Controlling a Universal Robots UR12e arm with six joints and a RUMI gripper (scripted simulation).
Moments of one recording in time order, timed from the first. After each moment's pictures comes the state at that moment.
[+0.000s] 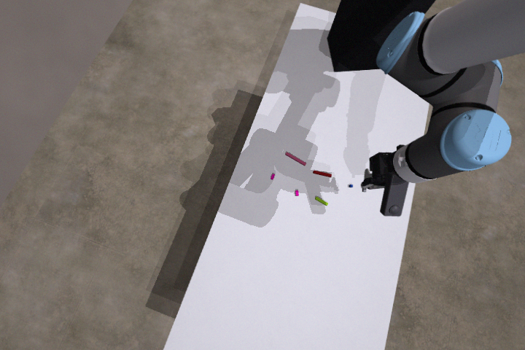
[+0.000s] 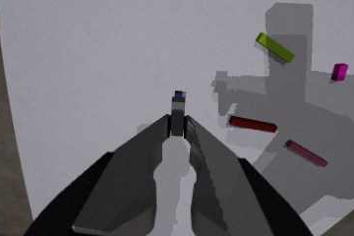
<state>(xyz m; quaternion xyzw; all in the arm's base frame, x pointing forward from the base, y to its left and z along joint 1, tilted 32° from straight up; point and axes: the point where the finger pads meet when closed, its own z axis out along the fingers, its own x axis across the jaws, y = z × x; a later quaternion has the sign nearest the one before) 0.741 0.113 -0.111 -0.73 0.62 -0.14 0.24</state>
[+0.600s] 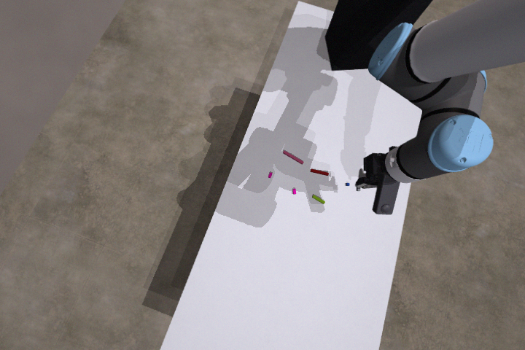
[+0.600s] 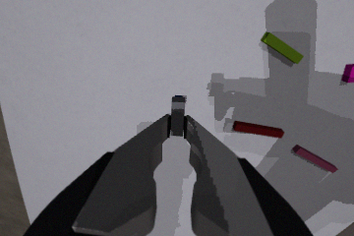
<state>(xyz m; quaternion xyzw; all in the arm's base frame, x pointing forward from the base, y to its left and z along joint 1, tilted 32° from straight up) 0.750 0.116 -0.125 -0.73 0.63 -0.14 0.24</state>
